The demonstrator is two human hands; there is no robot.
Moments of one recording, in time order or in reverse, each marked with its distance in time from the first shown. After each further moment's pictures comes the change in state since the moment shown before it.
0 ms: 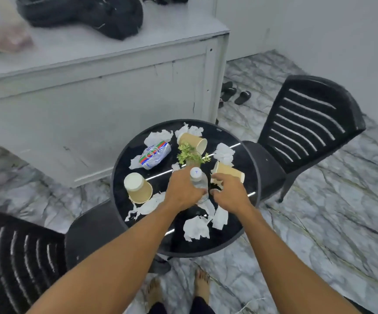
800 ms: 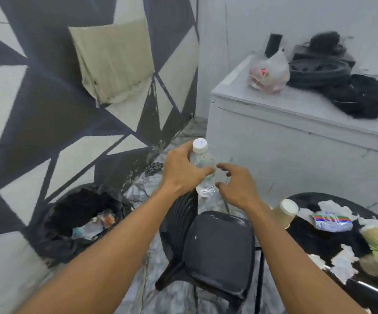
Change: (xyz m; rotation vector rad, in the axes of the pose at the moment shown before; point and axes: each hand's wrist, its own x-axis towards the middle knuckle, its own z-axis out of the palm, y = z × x) left_hand -0.312 -0.167 -0.373 -0.069 1.015 -0.203; right_hand -0.169 -0.392 0.240 -0.100 -0.291 -0.864
